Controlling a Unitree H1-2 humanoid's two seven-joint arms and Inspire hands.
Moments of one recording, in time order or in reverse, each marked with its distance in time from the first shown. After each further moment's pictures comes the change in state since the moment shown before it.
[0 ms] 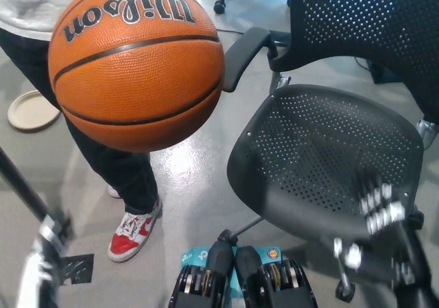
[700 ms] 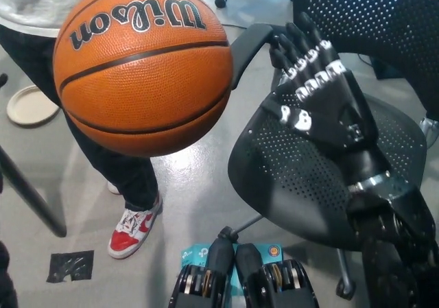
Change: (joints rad) left_arm -0.377 0.077 0.094 -0.208 -0.040 0.310 0.017; right_arm -0.442 0.109 -0.022 0.122 0.204 0.256 -0.004
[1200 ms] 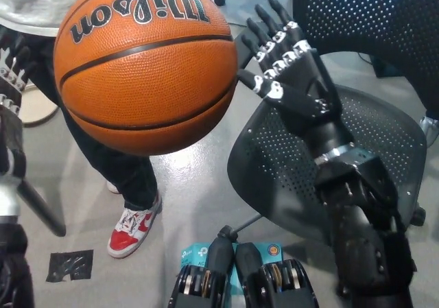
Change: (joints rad) left_arm -0.053 -0.020 -0.071 0.000 0.003 0.089 -0.001; right_arm -0.121 0.086 -0.043 0.204 0.040 0.005 0.022
